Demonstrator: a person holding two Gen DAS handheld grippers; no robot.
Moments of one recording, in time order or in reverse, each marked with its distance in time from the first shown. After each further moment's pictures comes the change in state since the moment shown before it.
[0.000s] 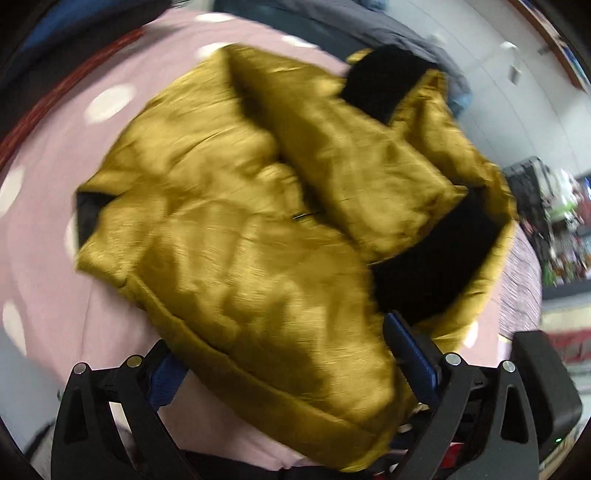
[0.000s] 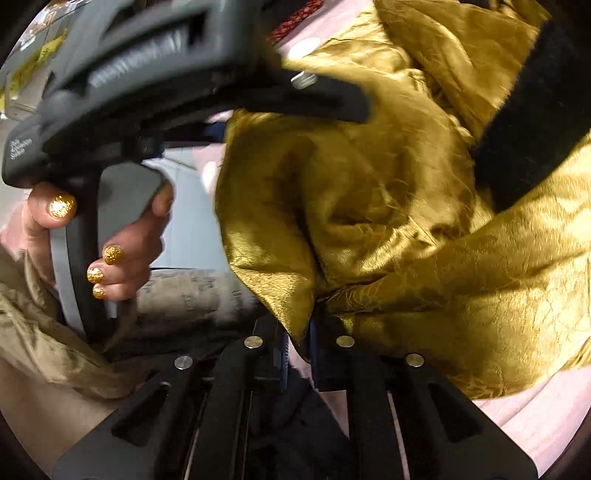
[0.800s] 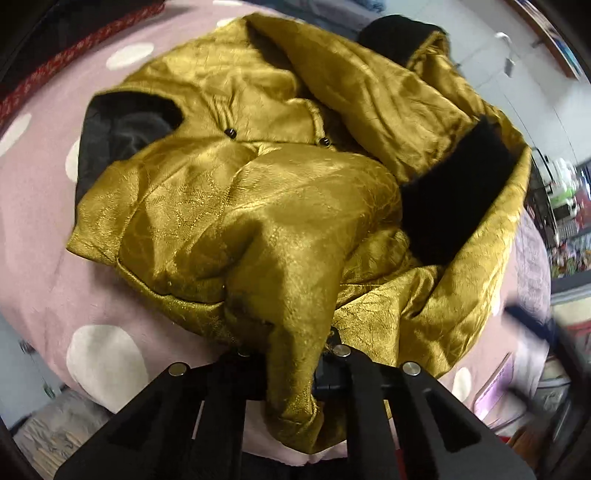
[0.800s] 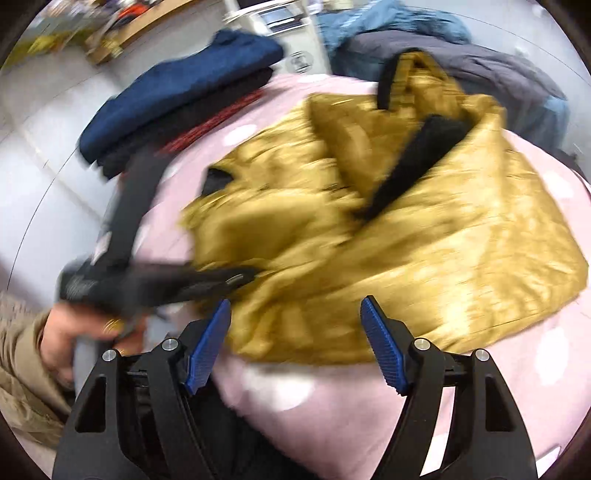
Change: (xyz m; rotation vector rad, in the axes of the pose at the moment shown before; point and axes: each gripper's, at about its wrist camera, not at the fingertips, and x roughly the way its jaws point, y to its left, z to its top) left arm 0.042 0.011 -0.068 0.063 -0.052 -0.019; right arm -0.047 0.027 -0.054 -0.002 -0.398 -0.395
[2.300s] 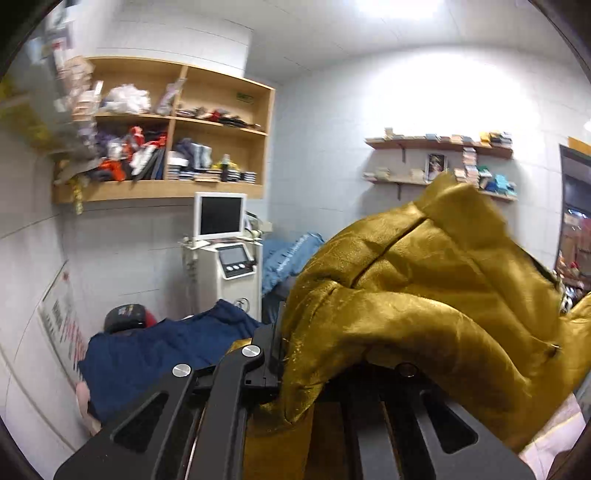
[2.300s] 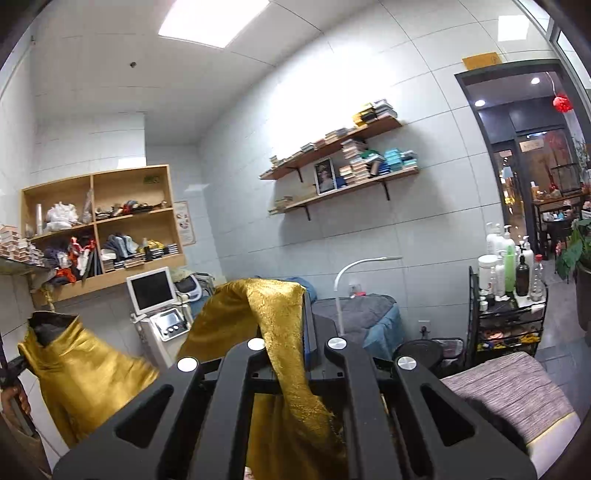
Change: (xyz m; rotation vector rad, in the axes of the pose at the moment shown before) left arm -0.459 -0.057 0.067 0.224 -1.053 0.191; right arm -0.524 -0.089 0.043 0.198 -1.060 -0.419
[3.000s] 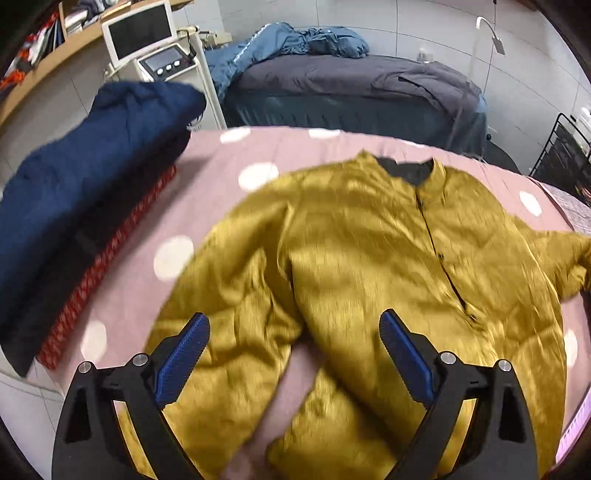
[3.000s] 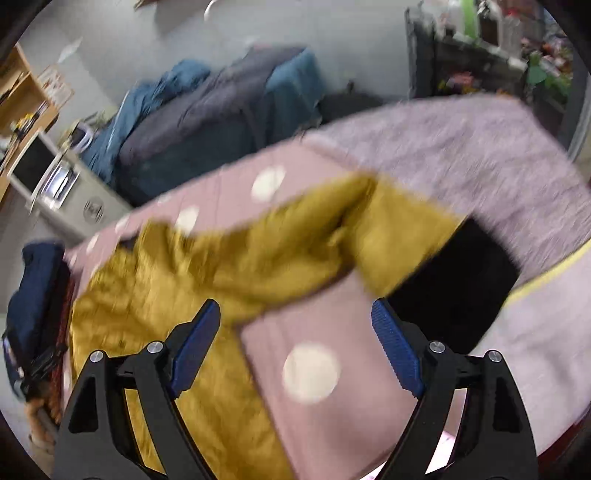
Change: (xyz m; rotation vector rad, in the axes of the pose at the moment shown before) left arm 0.263 -0.076 -0.332 0.160 0.772 0.021; right arm 0.182 -0.108 -0.352 0.255 0.895 -0.277
